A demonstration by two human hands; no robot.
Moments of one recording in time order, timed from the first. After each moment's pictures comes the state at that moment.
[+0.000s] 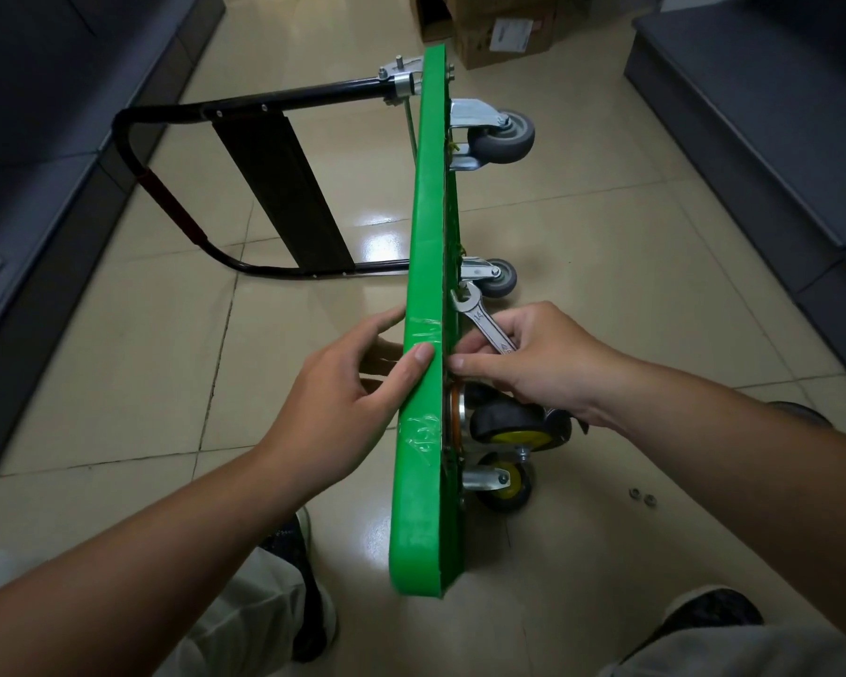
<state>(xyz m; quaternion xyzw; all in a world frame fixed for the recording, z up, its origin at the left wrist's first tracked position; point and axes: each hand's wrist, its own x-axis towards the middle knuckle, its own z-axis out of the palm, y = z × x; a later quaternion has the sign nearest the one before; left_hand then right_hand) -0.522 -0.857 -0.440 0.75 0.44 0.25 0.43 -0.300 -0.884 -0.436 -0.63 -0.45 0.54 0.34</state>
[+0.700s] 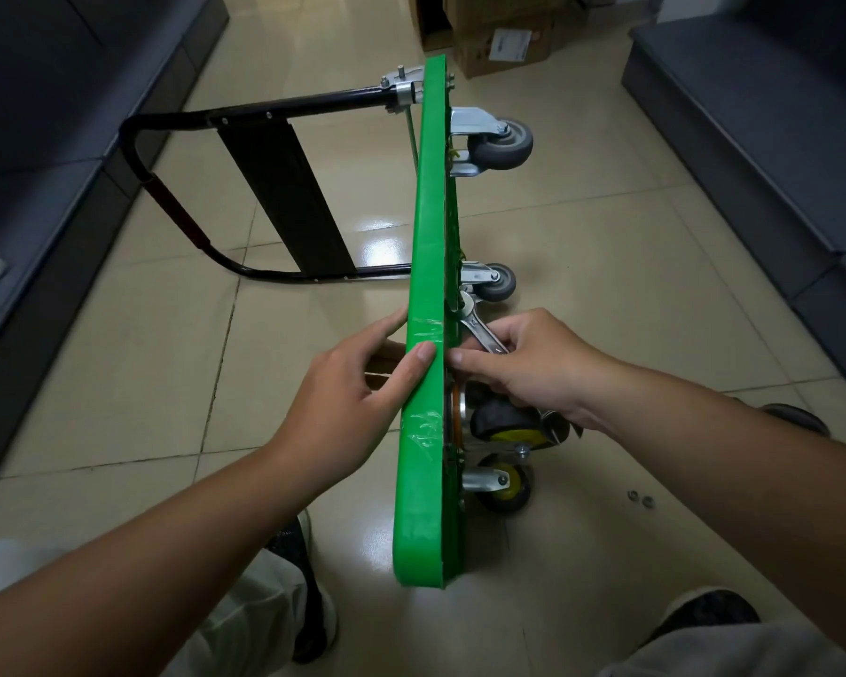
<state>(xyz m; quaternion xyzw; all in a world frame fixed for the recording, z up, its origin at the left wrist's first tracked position) -0.517 -0.860 -0.439 0.75 0.43 0.27 0.42 -0.306 -0.887 -0.440 -0.66 -0.43 0.52 0.33</state>
